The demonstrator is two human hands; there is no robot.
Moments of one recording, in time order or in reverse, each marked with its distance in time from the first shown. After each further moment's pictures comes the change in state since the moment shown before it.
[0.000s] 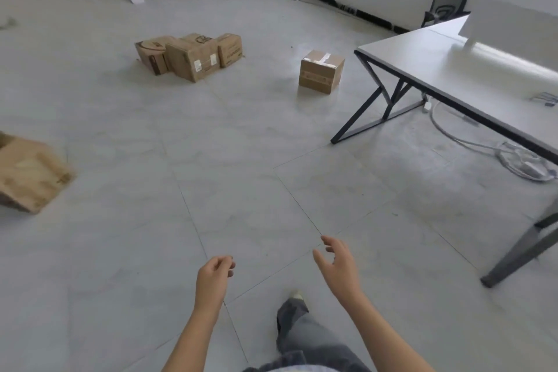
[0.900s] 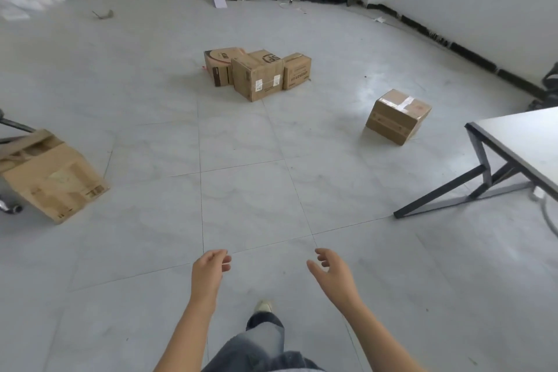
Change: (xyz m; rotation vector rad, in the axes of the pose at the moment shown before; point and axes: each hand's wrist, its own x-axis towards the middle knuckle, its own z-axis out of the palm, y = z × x) left_hand 0.364 0.190 0.026 -0.233 0.274 -0.127; right_hand 0.418 -0.157 0.097 -0.062 -0.354 -0.085
